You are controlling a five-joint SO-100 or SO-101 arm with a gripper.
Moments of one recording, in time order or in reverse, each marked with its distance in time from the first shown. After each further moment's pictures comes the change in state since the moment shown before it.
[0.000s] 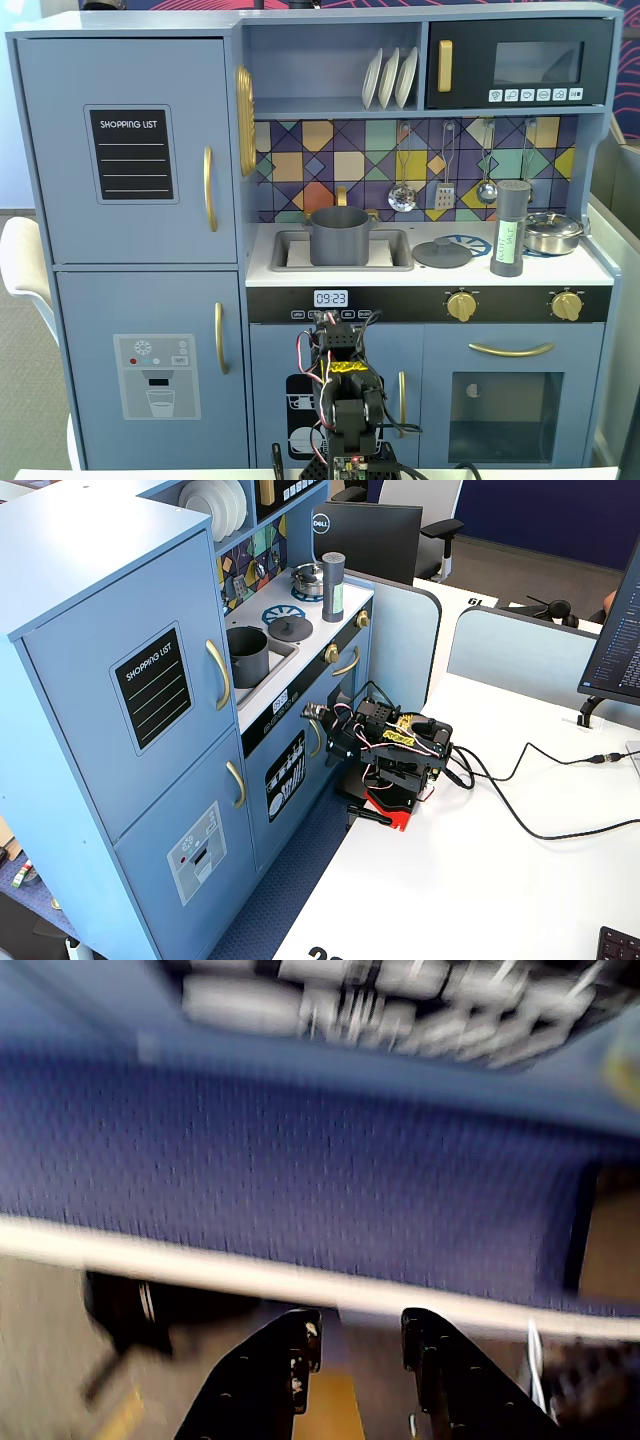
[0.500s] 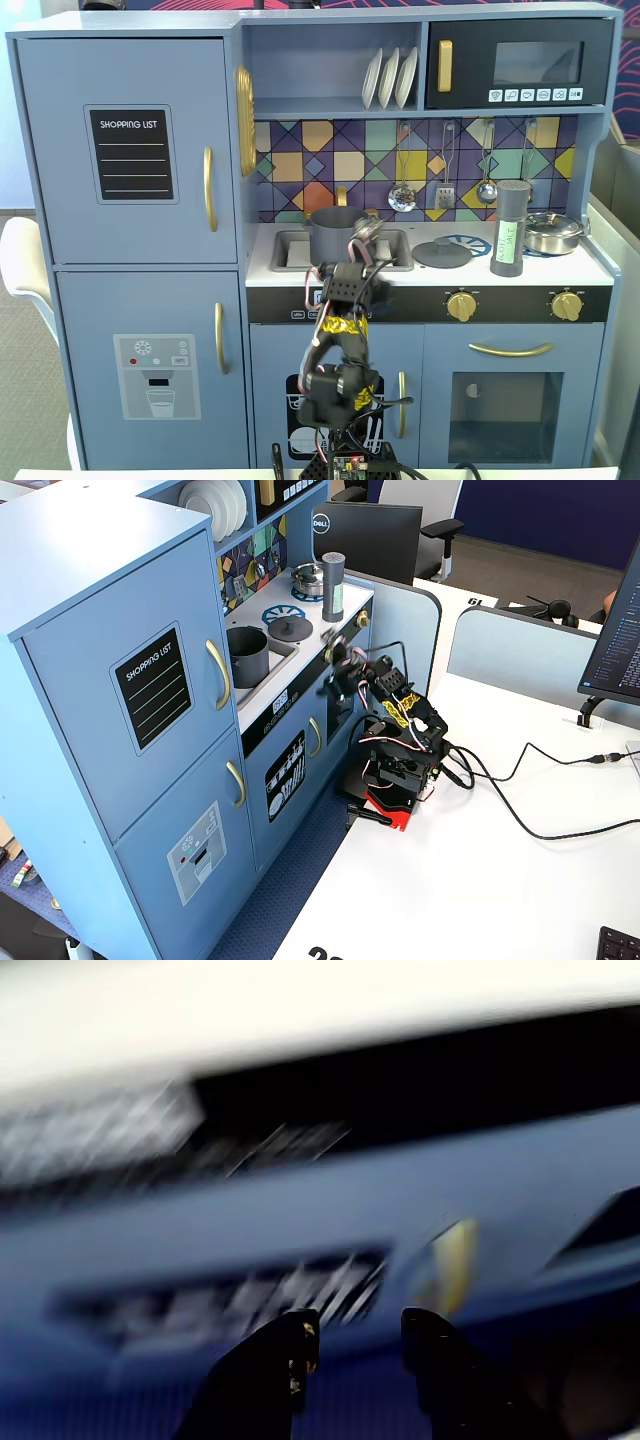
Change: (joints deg) arm 14.1 -13.4 -38.1 2.9 5.3
